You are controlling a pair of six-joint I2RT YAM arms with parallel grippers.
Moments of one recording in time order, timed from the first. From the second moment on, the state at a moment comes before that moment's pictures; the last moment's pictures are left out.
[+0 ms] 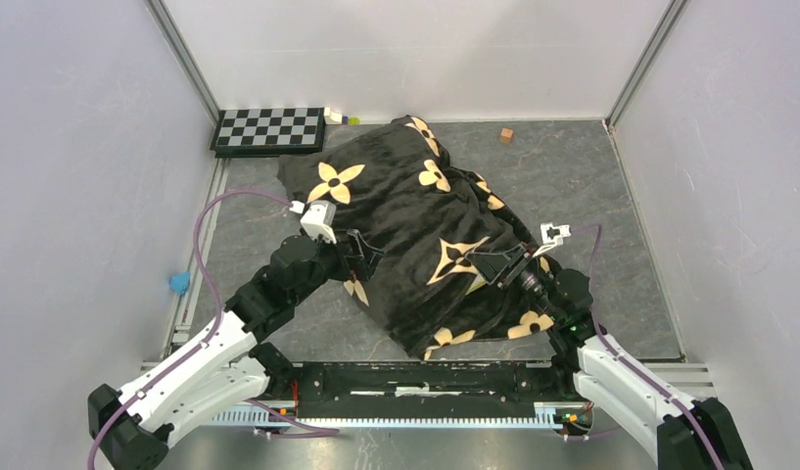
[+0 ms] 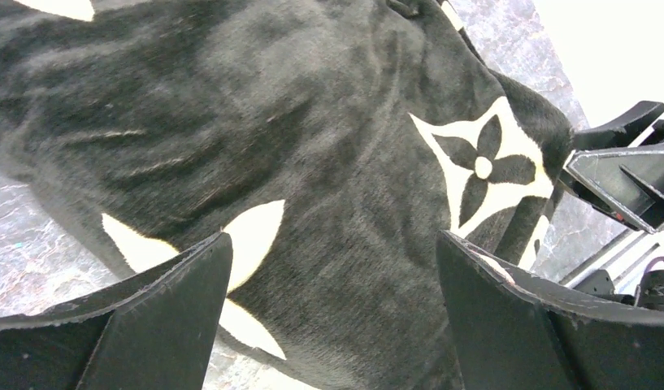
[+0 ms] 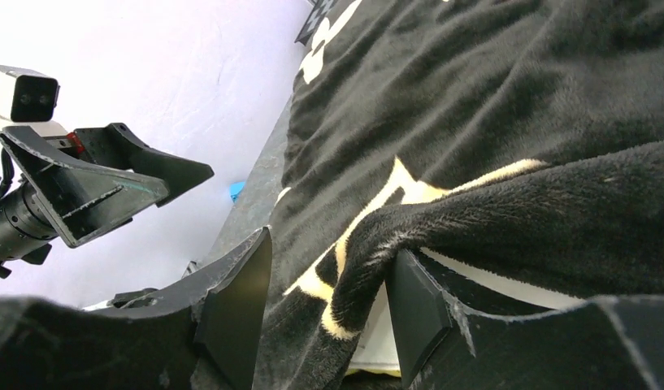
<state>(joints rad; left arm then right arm) -0.71 0.73 0.59 -0.20 -0.14 -0.53 0.43 0.69 0.07 0.65 -0.28 0.84</state>
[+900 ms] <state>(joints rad) -1.06 1.12 0.81 -0.16 -0.16 -0.36 0.43 0.84 0.18 0.73 -0.31 0.87</state>
